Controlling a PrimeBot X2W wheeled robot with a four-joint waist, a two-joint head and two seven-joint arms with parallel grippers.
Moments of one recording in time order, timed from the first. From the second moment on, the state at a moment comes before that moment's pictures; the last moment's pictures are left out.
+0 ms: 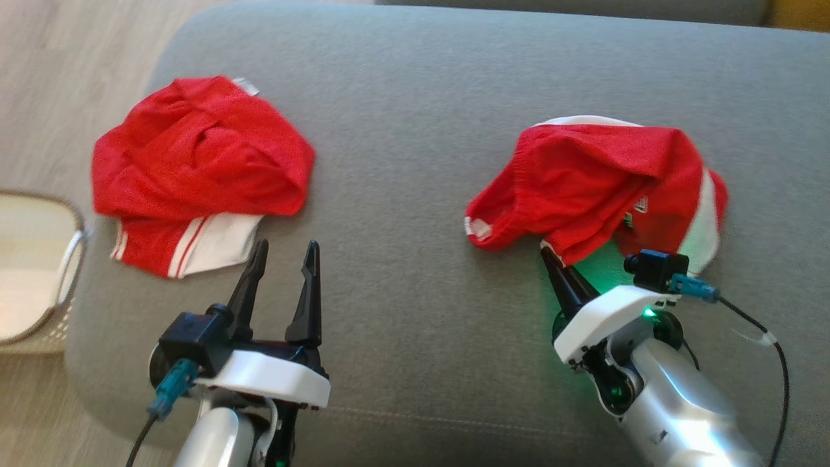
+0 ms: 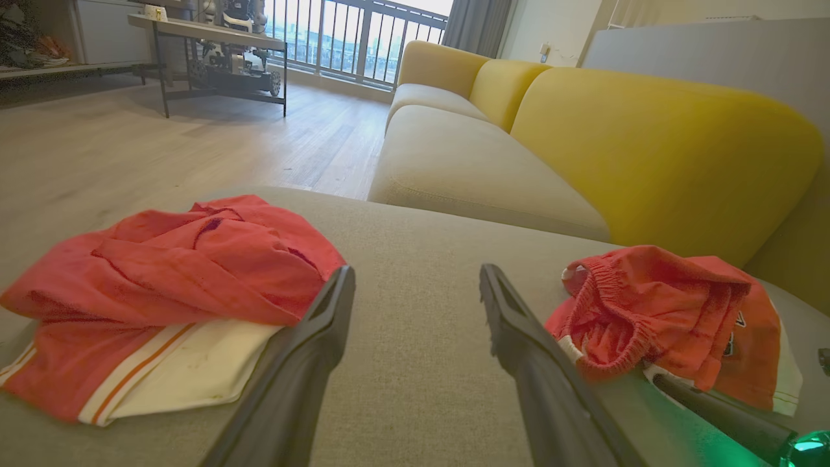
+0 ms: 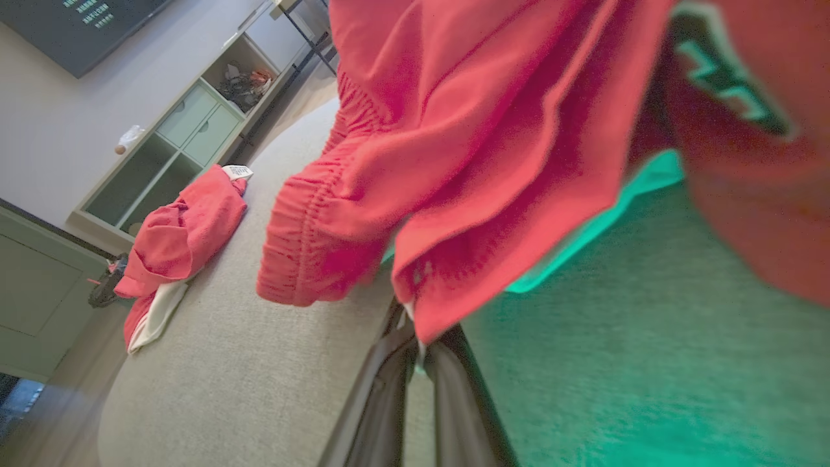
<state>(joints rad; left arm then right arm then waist) -0.06 0.05 -0.29 0.10 -0.29 0.01 -0.26 -0.48 -0.06 0.35 0.90 0.72 0.13 -0.24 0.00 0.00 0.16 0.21</state>
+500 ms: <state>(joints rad) -0.06 0.05 -0.33 0.16 -0.21 -0.03 -0.26 -0.37 -0.06 0.31 0.76 0.57 0.13 -0.13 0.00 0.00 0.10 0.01</state>
